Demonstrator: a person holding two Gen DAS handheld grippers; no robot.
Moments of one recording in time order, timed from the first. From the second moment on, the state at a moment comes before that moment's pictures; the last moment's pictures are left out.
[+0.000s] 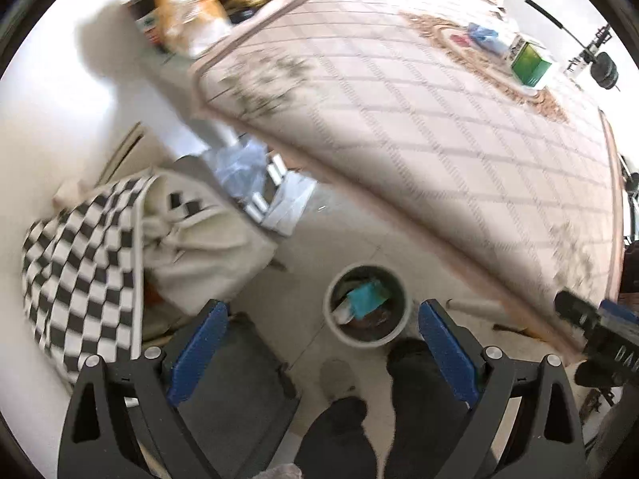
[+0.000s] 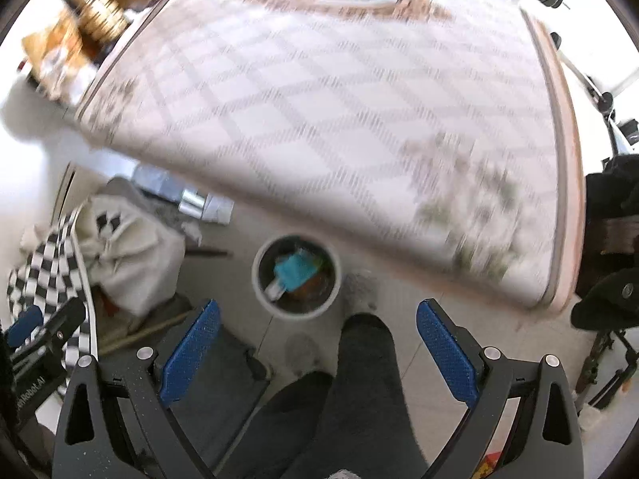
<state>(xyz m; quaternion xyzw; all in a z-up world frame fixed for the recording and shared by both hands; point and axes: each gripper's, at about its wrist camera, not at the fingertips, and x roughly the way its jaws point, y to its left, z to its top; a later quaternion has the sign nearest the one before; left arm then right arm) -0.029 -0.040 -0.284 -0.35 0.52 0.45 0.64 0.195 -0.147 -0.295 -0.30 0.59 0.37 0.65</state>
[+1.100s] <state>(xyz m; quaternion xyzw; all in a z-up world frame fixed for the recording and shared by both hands) 0.218 0.172 -0.357 -0.41 0.59 0.43 0.55 0.503 0.199 -0.345 -0.35 0.60 0.42 0.59</state>
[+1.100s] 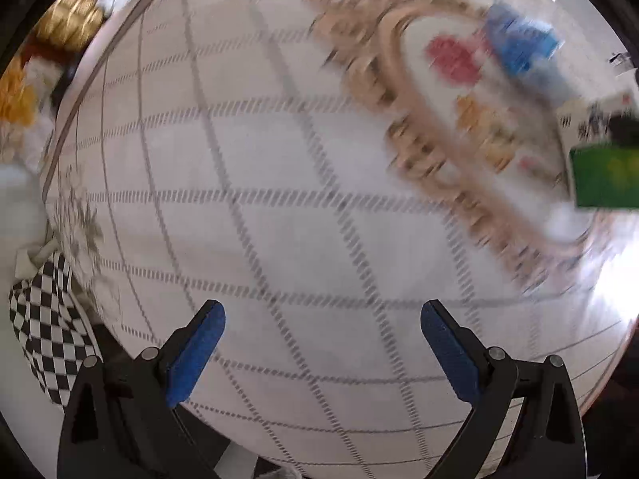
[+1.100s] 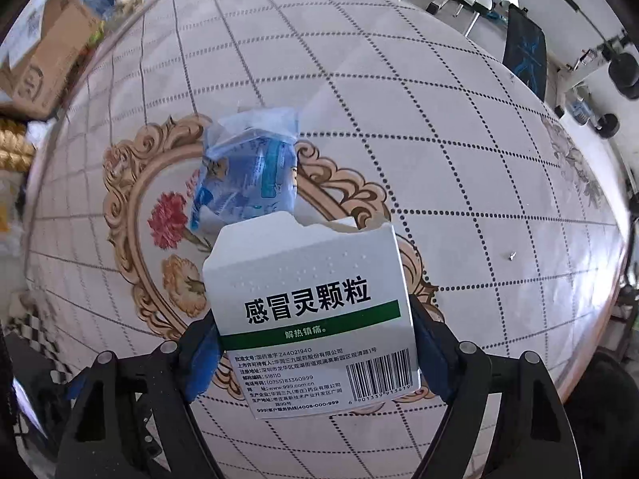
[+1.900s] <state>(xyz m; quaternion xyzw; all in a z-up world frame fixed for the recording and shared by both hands) 0.365 0.269 -0.353 -0.42 0.55 0.38 0.61 0.685 0.171 -0.373 -0.27 0.66 0.27 0.65</state>
